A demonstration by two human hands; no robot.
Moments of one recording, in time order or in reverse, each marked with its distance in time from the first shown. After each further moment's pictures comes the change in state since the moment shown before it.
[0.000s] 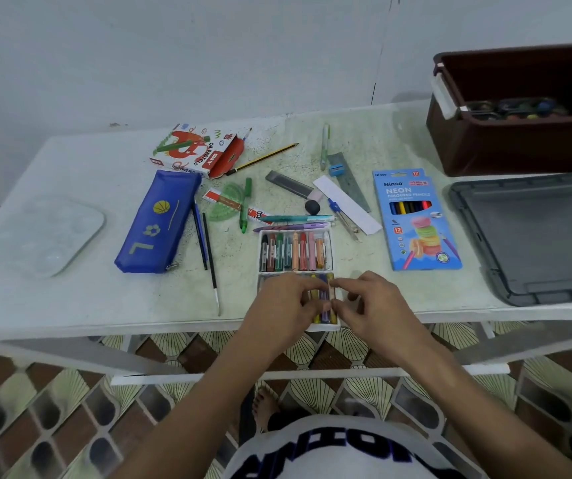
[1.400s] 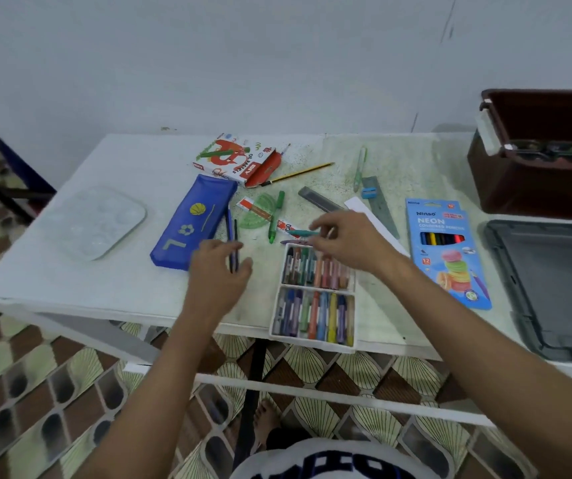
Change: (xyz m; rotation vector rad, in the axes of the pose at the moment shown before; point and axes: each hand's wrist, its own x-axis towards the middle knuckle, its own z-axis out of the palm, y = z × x) left_hand 0.009 -0.099 -0.063 0.111 0.555 -0.265; right_hand 0.127 -0.053 -0.018 0.025 -0.155 -0.235
